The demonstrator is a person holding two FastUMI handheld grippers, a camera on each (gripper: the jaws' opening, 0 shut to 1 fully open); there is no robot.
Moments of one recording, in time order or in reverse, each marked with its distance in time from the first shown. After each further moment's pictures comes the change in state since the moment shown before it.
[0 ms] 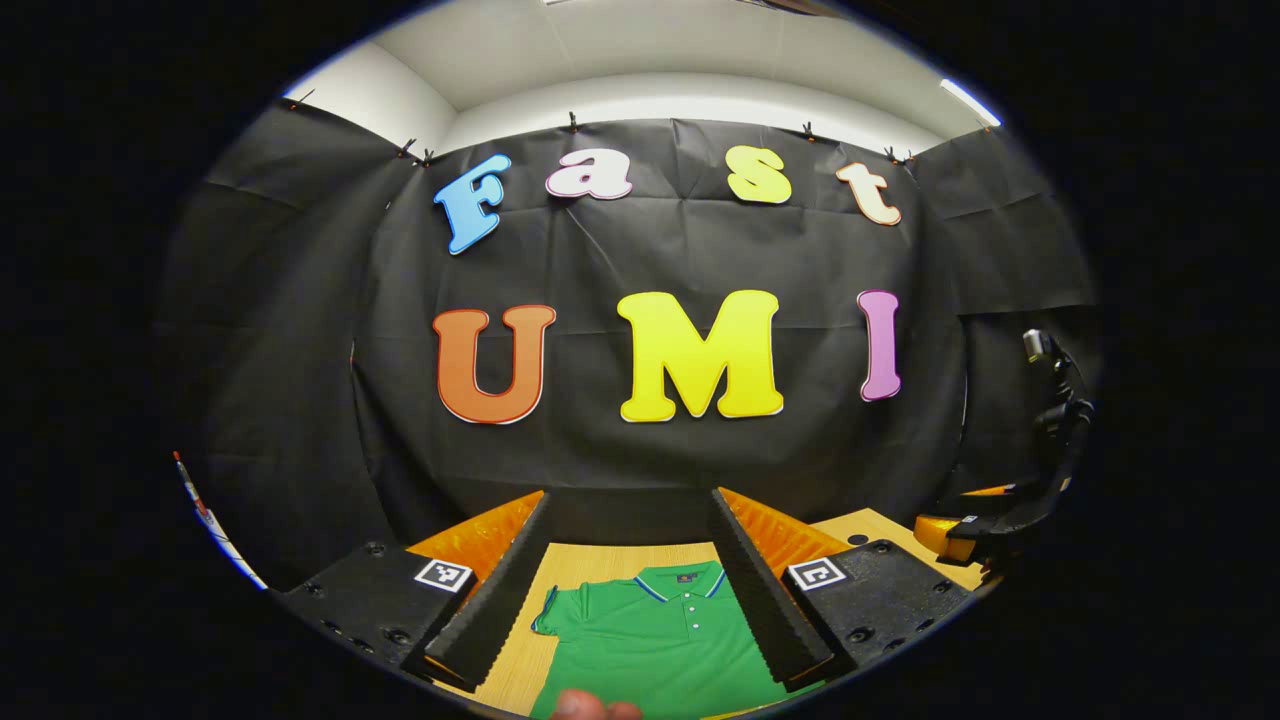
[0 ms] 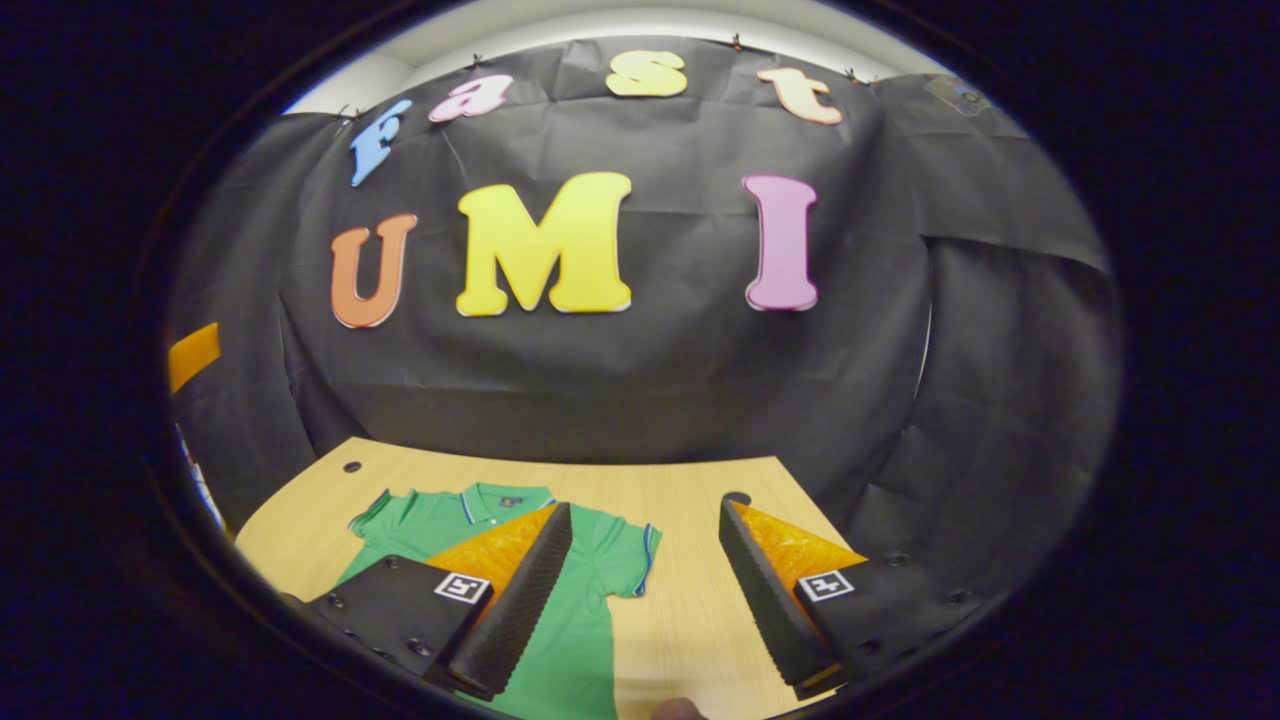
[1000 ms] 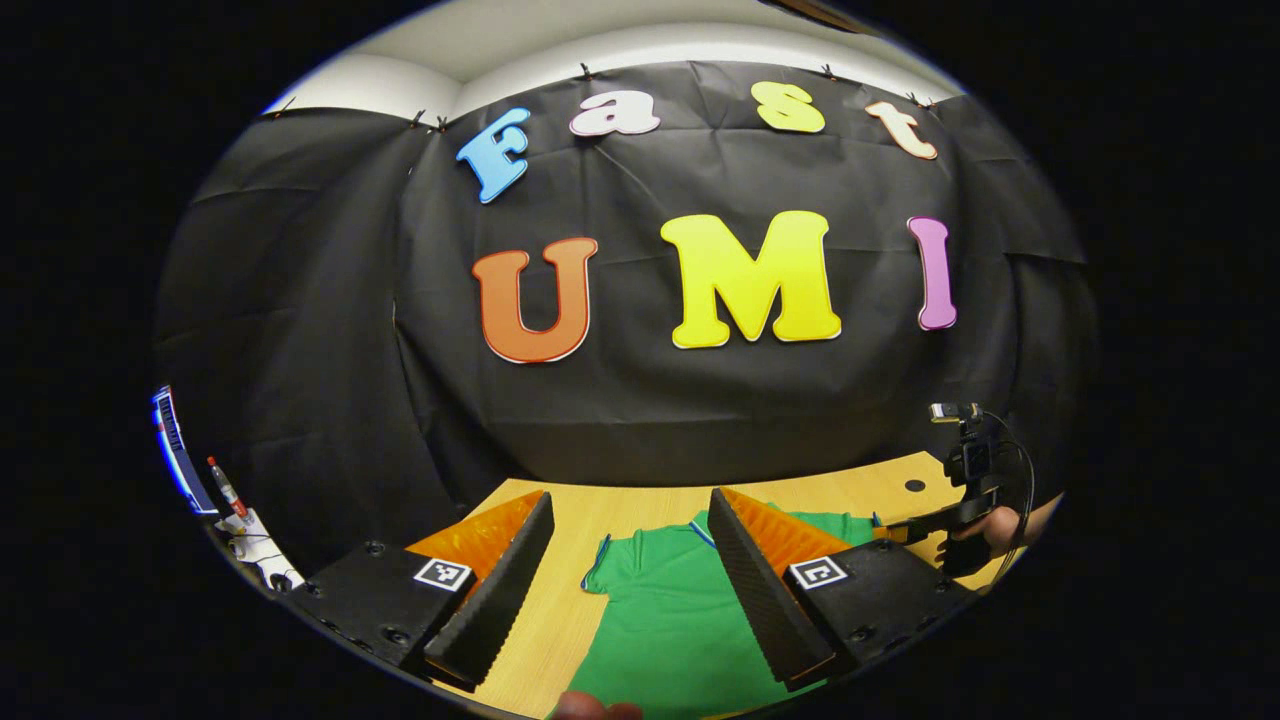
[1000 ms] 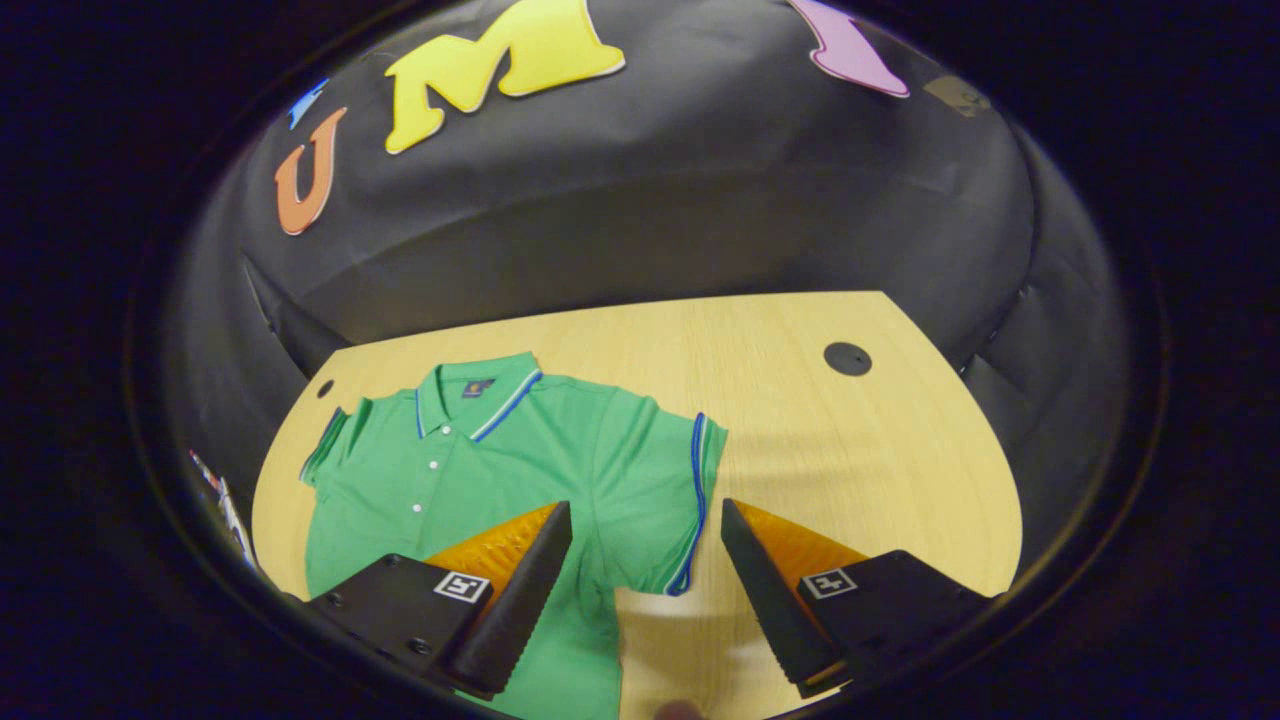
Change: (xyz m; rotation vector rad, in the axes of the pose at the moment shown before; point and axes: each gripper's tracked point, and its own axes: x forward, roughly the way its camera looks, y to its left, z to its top) left arm -0.002 0.040 -0.058 0.052 0.204 0.174; right arm 0.205 0.027 -0.152 0.071 0.473 0.112
